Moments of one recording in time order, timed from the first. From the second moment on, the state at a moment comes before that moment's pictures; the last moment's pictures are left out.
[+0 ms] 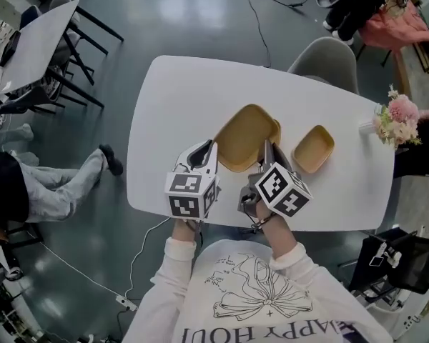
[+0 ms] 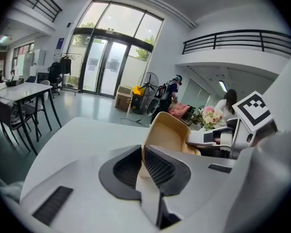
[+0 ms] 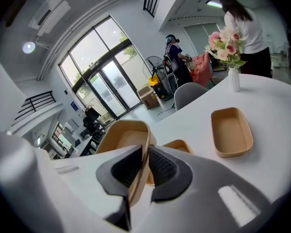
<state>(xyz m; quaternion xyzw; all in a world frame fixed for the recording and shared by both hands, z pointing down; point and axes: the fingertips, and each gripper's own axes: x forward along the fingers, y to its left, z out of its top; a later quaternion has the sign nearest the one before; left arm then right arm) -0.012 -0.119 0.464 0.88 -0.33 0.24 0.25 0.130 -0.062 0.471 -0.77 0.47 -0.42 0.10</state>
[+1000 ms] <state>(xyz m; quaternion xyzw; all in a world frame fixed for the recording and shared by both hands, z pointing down) 0.094 -0.165 0.540 0.88 -0.10 0.44 0.12 0.158 -0.037 0.562 -0.73 0.31 -0.59 0.16</state>
